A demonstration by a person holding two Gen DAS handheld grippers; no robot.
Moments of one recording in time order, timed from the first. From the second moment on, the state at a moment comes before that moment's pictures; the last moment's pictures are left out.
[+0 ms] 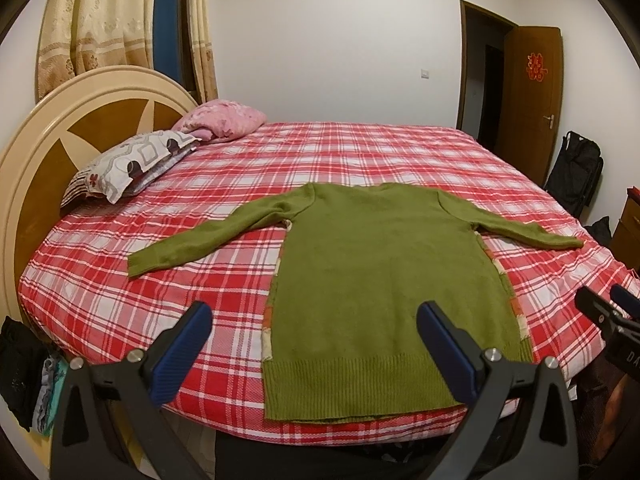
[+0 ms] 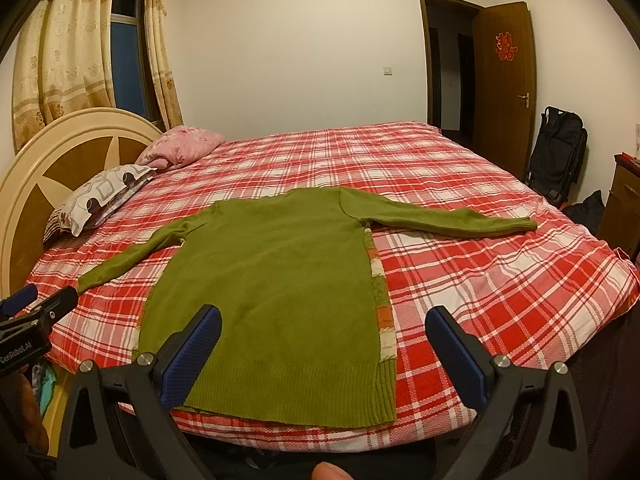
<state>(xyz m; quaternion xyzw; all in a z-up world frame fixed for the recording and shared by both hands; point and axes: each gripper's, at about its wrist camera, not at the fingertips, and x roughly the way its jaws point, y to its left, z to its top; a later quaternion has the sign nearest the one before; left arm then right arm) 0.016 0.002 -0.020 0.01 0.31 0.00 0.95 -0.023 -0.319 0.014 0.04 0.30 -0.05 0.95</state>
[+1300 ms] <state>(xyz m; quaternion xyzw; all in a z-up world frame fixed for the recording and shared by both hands) 0.266 0.009 -0.128 0.03 0.36 0.06 0.93 0.162 -0.654 -0.043 0.24 0.32 -0.23 0.89</state>
